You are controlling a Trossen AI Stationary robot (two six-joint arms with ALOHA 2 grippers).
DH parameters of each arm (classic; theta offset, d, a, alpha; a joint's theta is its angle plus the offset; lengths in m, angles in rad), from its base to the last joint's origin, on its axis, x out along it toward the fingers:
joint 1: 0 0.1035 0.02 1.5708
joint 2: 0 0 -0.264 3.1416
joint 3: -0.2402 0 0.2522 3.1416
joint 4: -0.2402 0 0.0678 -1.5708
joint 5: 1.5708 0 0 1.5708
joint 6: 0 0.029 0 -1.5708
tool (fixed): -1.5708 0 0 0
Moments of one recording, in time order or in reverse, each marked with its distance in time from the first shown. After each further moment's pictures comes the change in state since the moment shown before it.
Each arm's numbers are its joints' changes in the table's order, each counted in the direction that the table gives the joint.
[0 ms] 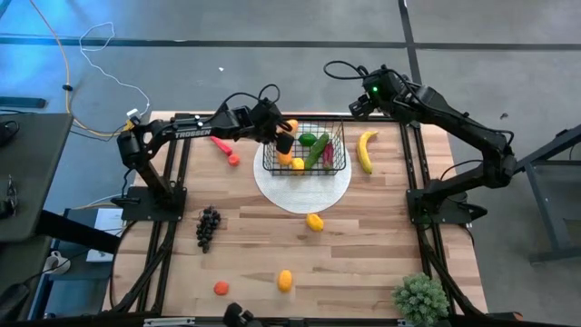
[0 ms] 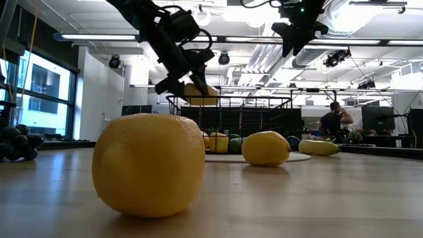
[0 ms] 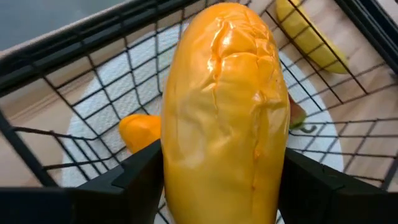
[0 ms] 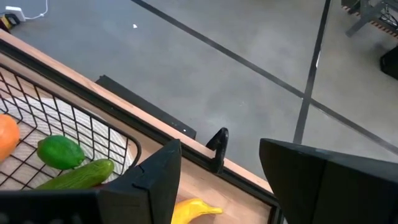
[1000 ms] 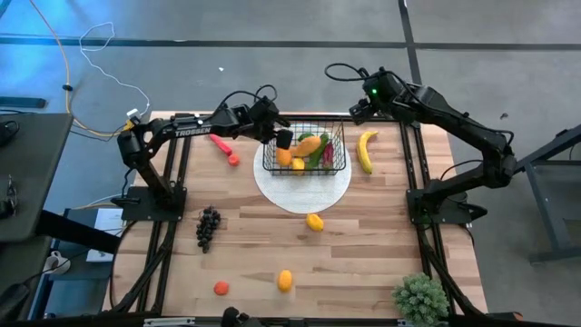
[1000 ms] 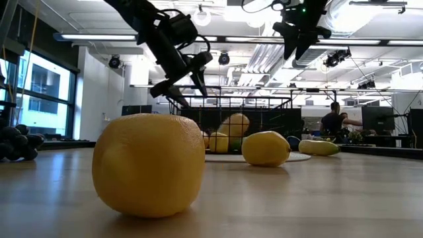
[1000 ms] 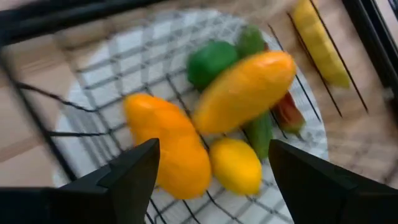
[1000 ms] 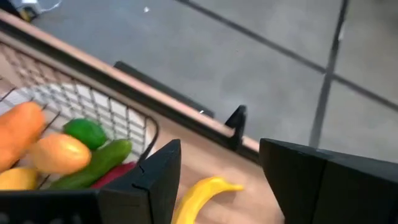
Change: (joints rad) left arm 0.018 -0.005 0.000 -0.035 -0.047 -0.153; right arm 0.000 0.000 0.001 -0.076 0.090 0.112
